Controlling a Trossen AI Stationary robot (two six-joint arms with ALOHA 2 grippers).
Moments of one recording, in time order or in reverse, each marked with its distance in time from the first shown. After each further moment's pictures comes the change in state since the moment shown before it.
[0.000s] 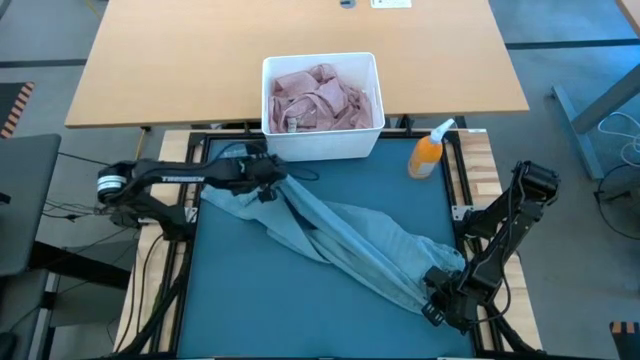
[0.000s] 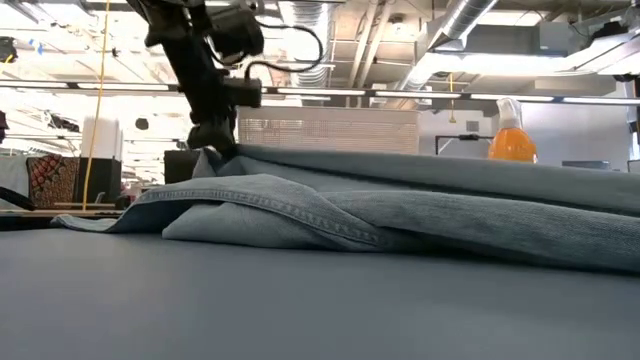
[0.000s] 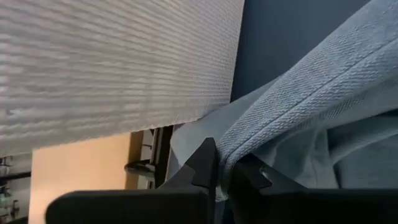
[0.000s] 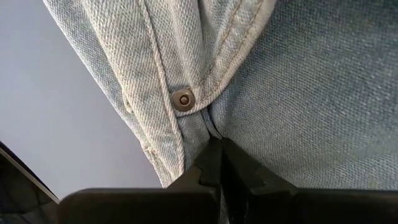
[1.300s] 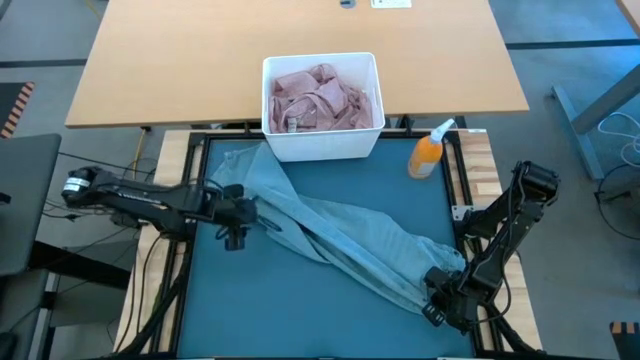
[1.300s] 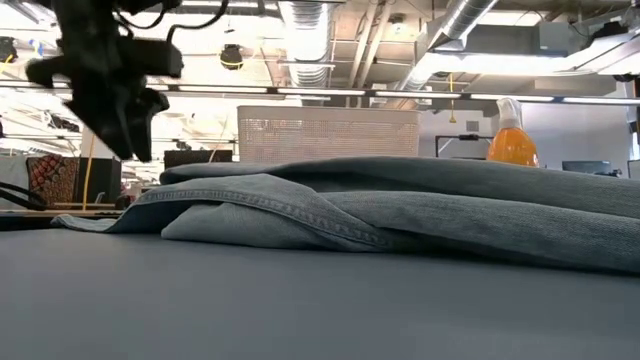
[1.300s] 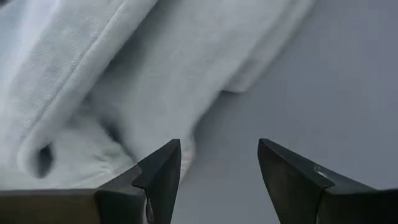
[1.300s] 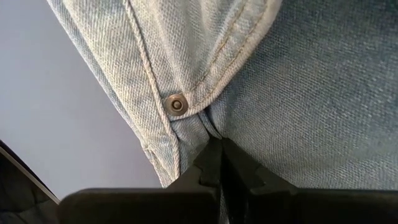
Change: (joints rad) left arm -0.383 -0.373 -0.241 -0.223 0.415 -0.462; right arm 0.000 0.000 0.001 -0.019 0.014 -0.020
